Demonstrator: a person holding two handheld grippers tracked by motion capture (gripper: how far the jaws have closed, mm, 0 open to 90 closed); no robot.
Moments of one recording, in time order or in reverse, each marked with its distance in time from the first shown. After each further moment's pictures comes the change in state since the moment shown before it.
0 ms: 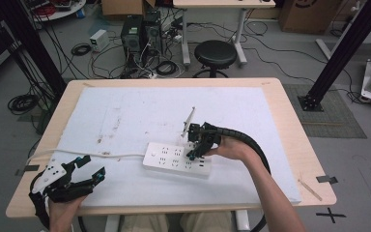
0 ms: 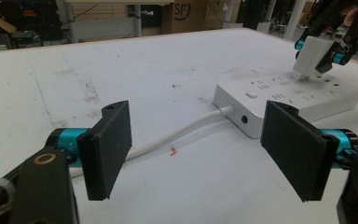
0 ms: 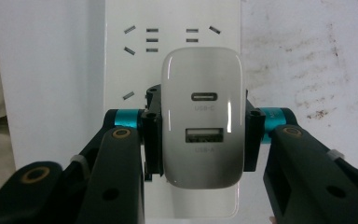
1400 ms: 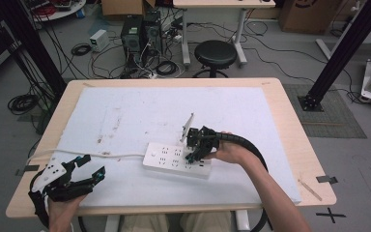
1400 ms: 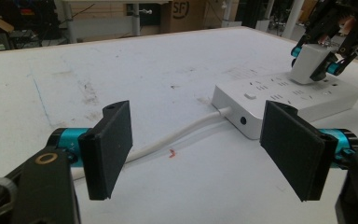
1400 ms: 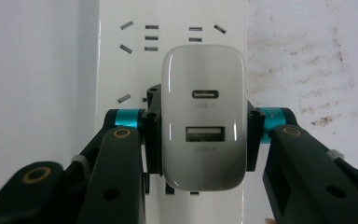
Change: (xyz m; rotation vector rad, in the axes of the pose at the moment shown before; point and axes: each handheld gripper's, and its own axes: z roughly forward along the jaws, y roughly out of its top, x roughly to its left) left arm 0.001 0.004 -0.001 0.009 -0.003 0.005; right arm 0.005 -0.003 0.012 -0.019 -0.031 -0.025
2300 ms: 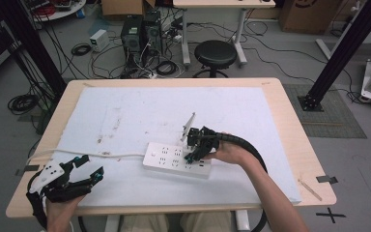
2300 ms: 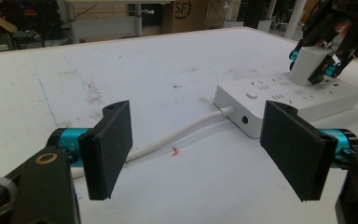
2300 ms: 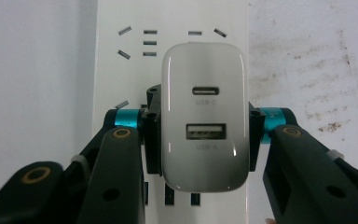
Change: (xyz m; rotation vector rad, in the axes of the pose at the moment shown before) left arm 0.001 0.000 -0.005 -0.004 0.011 0.000; right arm -0.001 -0.002 0.005 -0.028 0.007 0.004
